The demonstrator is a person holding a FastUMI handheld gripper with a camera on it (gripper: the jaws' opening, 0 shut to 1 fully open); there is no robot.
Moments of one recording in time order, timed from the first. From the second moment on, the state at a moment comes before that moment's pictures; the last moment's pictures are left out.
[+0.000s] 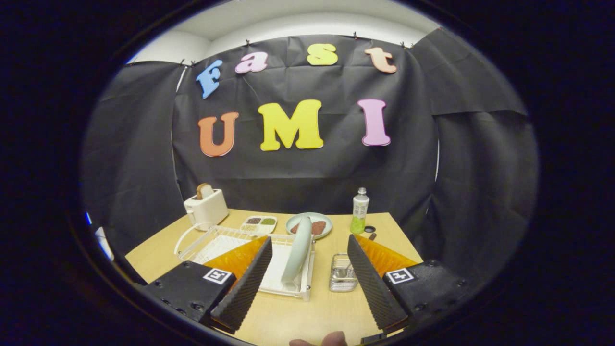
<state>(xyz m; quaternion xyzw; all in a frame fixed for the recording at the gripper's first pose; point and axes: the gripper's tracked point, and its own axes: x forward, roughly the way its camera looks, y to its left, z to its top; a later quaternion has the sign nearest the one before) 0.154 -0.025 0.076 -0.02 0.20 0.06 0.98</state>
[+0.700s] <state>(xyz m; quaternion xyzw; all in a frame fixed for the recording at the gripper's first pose) 0.274 0.004 0.013 -0.05 0.44 0.04 0.89</state>
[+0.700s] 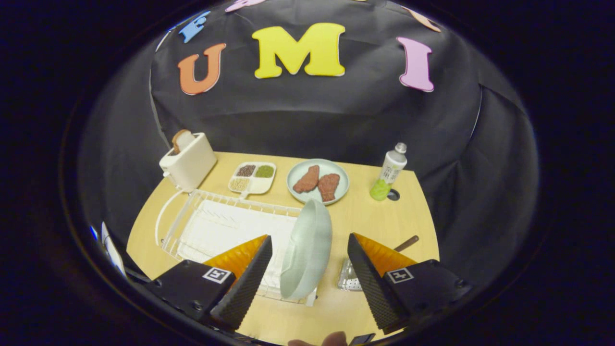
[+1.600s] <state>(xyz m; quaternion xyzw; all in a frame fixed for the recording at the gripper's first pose) 0.300 -0.012 -0.022 -0.05 0.51 -0.10 0.85</state>
